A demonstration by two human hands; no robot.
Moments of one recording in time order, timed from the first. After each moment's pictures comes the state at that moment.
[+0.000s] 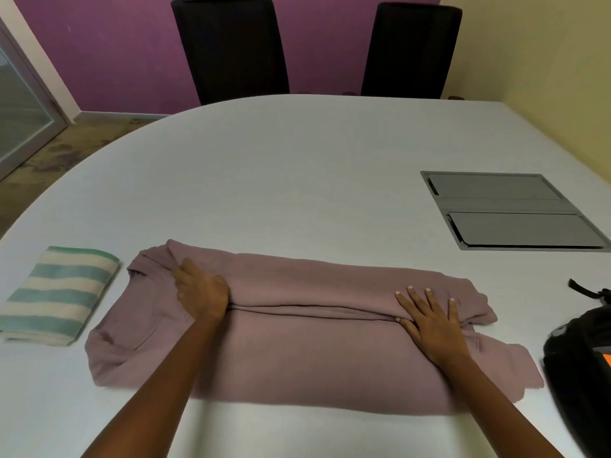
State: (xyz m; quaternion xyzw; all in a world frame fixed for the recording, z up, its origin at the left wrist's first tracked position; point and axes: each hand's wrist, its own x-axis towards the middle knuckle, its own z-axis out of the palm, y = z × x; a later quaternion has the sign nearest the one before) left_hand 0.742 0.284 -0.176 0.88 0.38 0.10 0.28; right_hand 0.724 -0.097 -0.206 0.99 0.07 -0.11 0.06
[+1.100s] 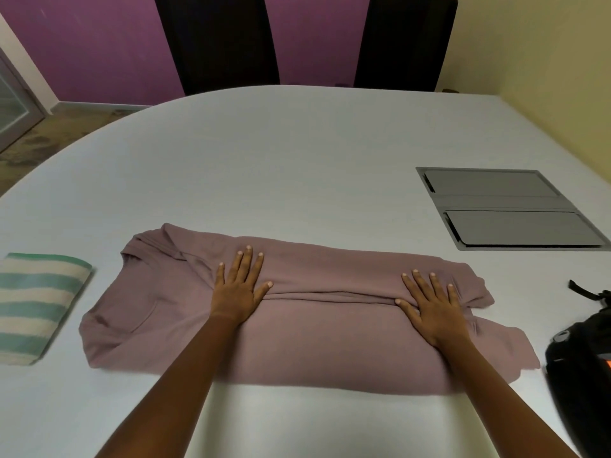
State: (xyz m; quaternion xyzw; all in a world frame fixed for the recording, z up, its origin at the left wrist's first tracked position) left_hand 0.779 0.257 -0.220 1.00 0.00 -0.06 0.07; right_hand 0.775 -0.113 -0.222 1.00 0.04 -0.03 -0.03
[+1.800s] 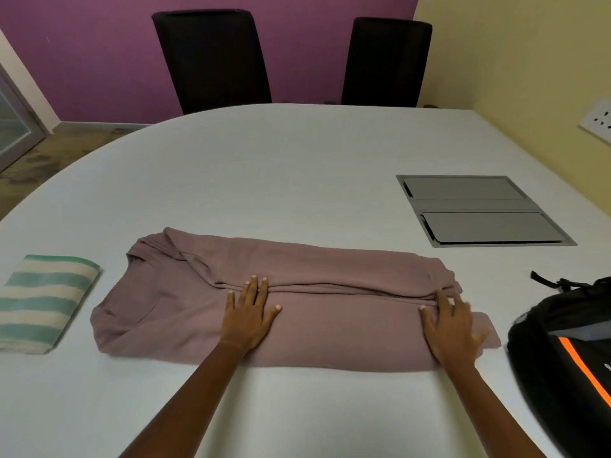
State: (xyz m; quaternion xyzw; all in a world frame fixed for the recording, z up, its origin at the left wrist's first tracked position) left_hand 0.715 0.213 -0.205 0.99 0.01 -0.11 0.09; right_hand 0.708 -0.133 -0.193 0.97 -0.21 0.01 -0.13
